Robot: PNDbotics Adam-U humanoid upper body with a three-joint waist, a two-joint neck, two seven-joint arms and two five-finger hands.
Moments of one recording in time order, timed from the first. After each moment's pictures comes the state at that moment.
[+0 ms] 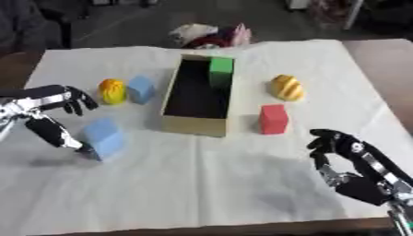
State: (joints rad) left arm -0.40 0.77 -0.19 -1.43 -0.47 -0.03 -0.59; right arm -0.10 -0.25 0.13 -1.73 0.27 -0.20 0.38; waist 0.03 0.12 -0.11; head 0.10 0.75
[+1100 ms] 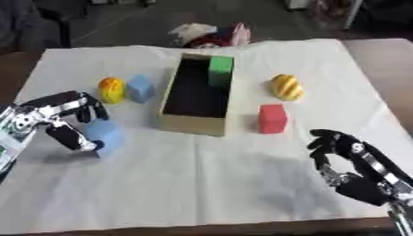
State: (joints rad) left arm -0.42 0.73 -0.22 -1.41 -0.48 -0.03 -0.52; right arm -0.10 -0.25 0.13 -1.72 0.27 -0.20 0.38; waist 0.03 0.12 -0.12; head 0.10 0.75
